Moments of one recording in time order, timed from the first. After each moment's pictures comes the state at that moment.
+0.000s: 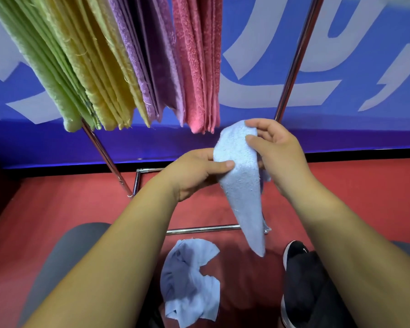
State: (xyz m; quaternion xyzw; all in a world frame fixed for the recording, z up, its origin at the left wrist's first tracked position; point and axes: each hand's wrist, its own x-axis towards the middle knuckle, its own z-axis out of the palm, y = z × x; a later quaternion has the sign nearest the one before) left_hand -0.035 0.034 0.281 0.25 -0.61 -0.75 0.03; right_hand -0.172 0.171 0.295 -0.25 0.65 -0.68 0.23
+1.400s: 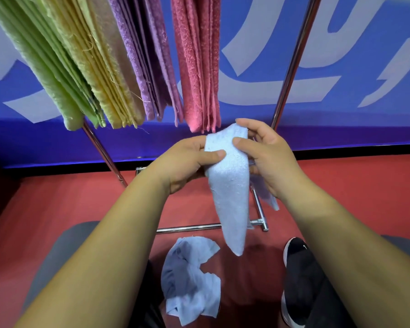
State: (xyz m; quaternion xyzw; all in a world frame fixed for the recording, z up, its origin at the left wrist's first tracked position) left_hand -0.029 0.018 0.290 0.24 -0.65 -0.72 0.05; right_hand -0.159 0.166 0.290 -0.23 0.60 -0.70 0.32
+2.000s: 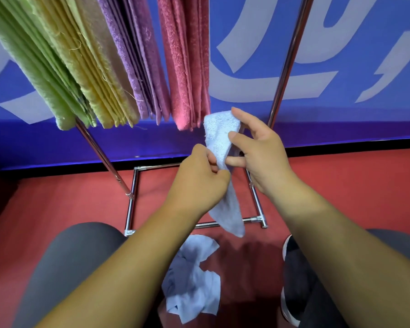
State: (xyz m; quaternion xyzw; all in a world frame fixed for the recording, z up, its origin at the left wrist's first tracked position) left_hand -0.019 0.089 0.291 0.35 -0.82 -0.42 0.19; right_hand -0.150 0.155 0.290 -0.21 0.58 -0.73 0.29
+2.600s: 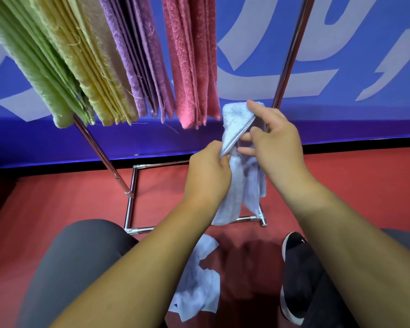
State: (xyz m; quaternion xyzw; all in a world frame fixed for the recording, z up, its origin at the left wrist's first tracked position) left_hand -0.051 0.083 0.256 0.32 -0.83 -0.36 0.30; right_hand -0.165 0.168 0.298 -0.25 0.68 -0.67 0.15
